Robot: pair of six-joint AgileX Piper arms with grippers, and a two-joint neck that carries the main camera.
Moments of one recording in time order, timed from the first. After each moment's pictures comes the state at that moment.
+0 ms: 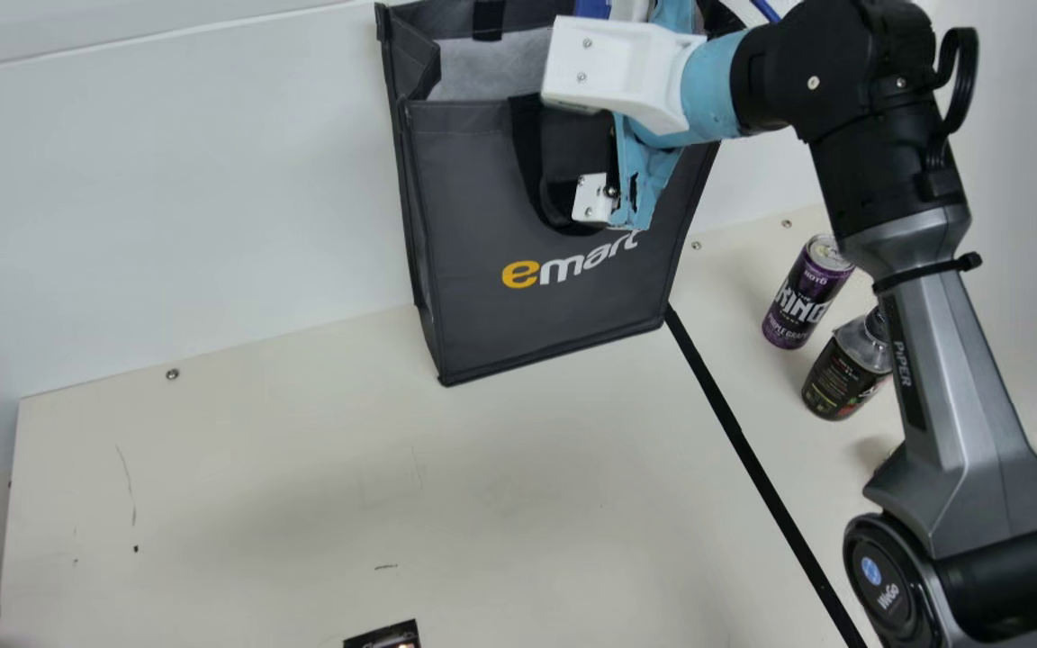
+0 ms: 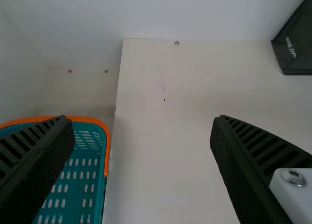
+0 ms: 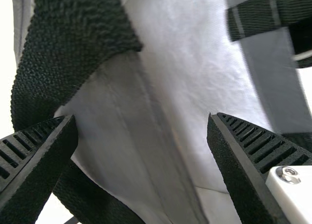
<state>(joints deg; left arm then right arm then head) -1.6 43.3 -69.0 -1.5 69.5 0.0 -2.3 109.0 -134.1 18.2 69.9 -72.8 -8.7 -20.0</state>
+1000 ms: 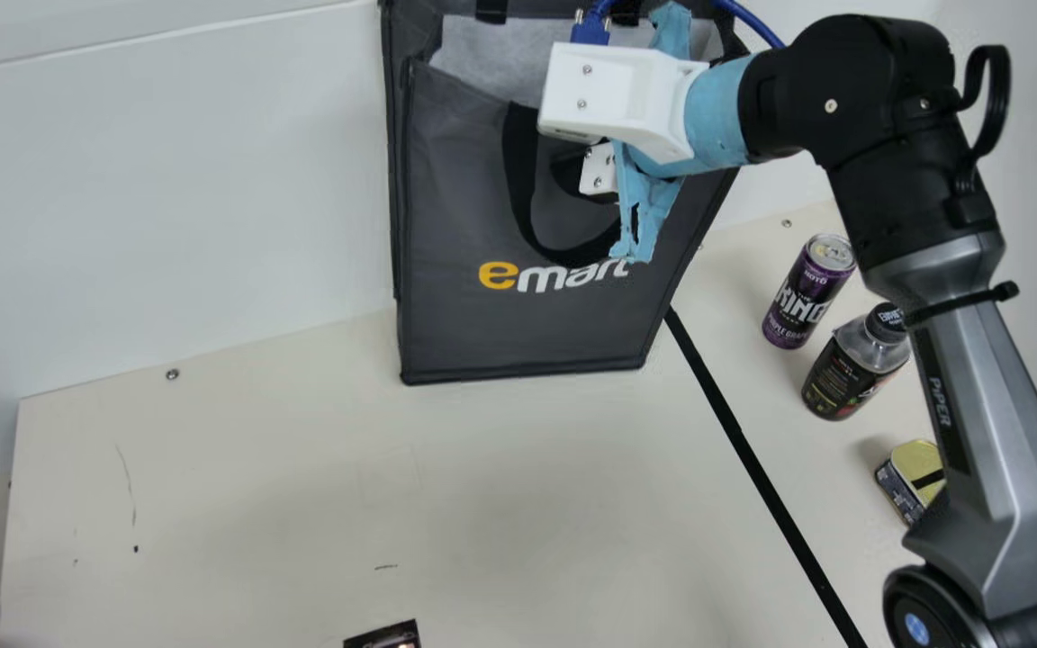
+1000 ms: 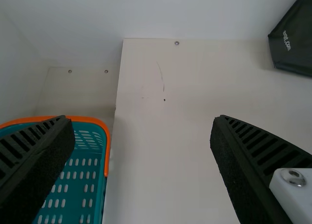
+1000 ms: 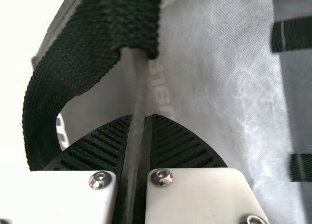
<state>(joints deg) -1.6 43.3 -69.0 -1.5 69.5 0.0 -1.2 101.7 -126.2 20.0 70.0 -71.4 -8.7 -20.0</state>
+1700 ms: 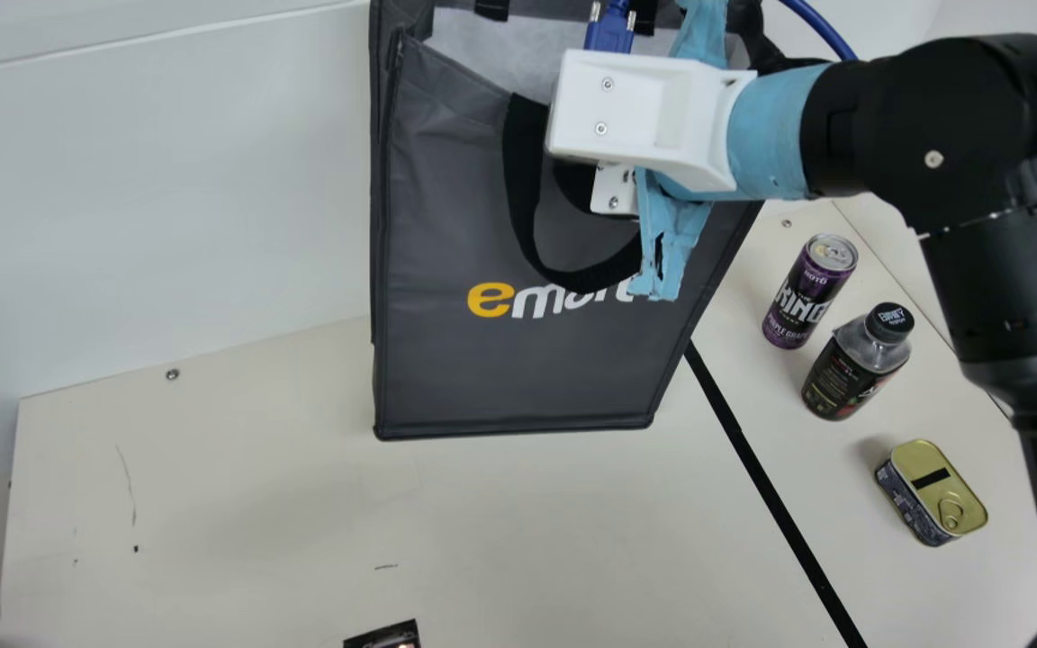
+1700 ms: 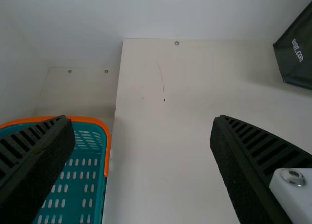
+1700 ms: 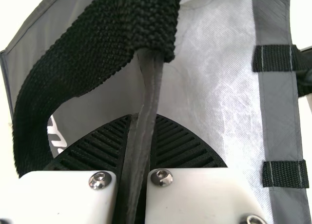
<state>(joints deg) -1.6 43.3 -69.0 -1.5 69.5 0.0 3.3 90.3 -120.0 16.6 69.9 -70.5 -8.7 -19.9</state>
